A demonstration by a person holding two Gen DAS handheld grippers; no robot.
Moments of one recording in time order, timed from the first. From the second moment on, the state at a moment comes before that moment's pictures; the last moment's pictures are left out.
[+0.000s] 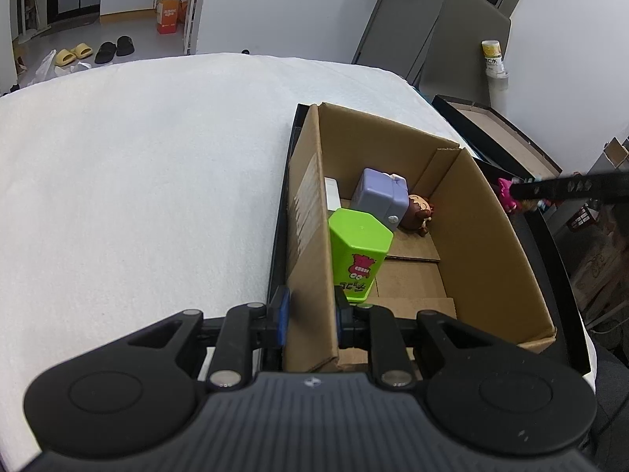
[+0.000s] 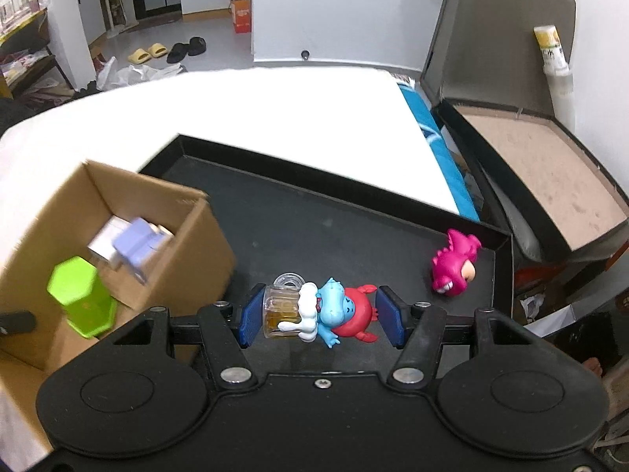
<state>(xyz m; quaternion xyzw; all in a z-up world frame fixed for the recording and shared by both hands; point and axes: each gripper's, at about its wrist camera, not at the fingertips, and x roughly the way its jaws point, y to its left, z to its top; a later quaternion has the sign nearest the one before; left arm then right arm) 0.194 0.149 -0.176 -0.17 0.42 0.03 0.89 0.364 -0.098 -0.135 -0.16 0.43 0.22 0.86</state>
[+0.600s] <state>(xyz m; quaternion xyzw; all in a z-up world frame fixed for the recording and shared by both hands) 0.194 0.150 -0.176 -0.17 0.42 0.03 0.89 0.341 -0.044 -0.078 -0.13 0.44 0.23 0.86</state>
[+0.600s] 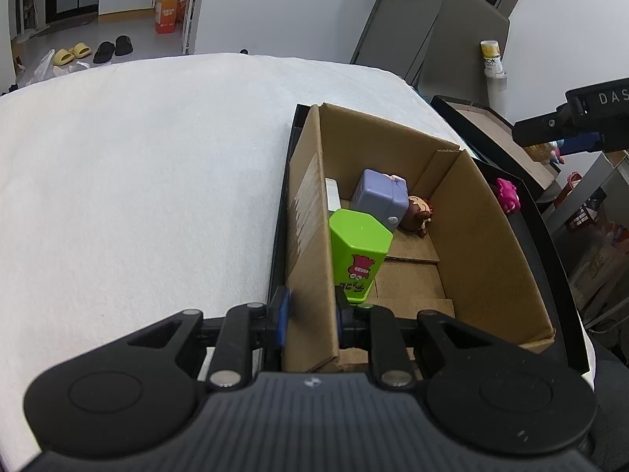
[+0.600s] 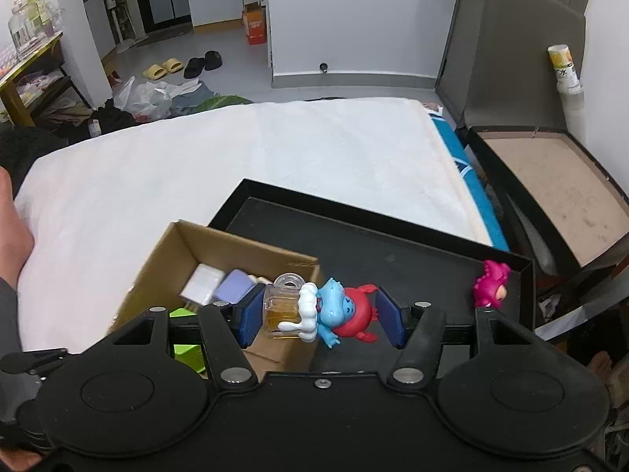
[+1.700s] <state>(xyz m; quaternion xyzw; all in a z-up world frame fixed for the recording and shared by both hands) 0.195 0.155 -0.176 -0.18 0.42 0.02 0.89 0.302 0.030 -0.130 -0.24 0.47 0.32 0.79</state>
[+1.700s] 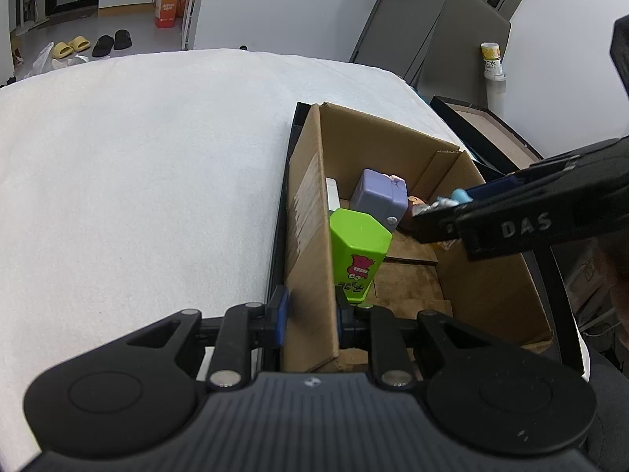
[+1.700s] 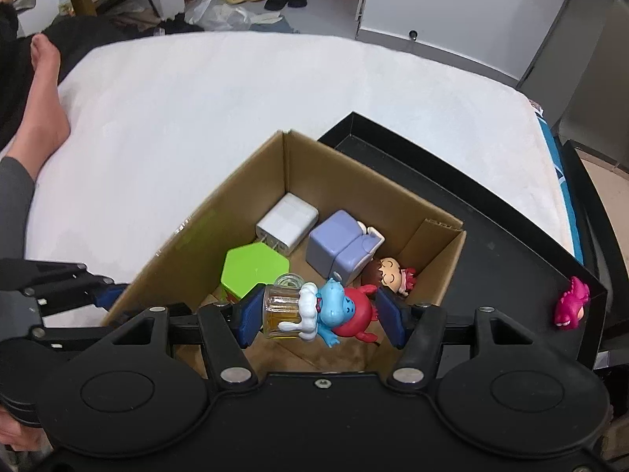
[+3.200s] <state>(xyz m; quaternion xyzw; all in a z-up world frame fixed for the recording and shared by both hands) 0.196 0.155 -0.178 -0.18 0.43 0.02 0.89 0.320 -0.041 -0.083 -0.21 0.43 0.26 0.84</state>
